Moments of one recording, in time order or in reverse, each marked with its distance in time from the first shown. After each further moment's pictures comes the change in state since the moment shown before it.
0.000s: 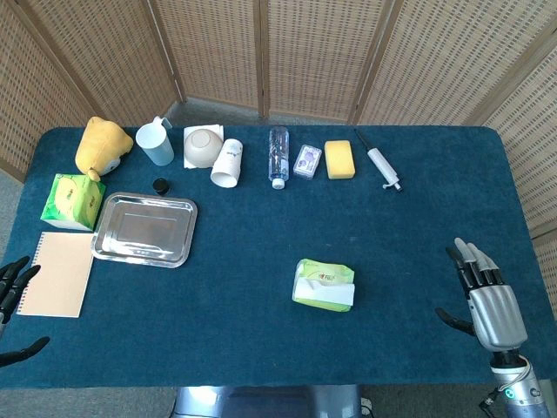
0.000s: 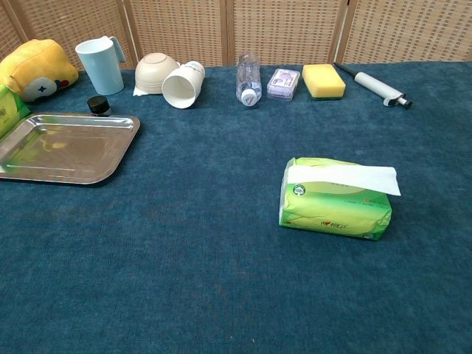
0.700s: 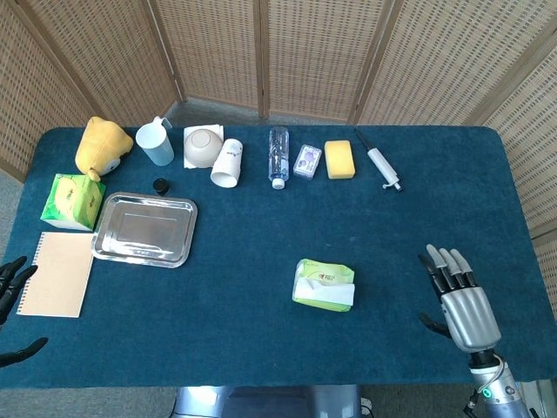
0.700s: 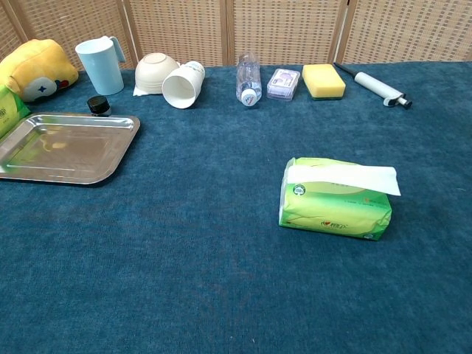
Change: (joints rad) left arm 0.000 0.012 0.004 0.003 0.006 0.000 -0.029; right arm 0.030 -0.050 -0.022 -0.026 -0.032 -0.071 -0.132
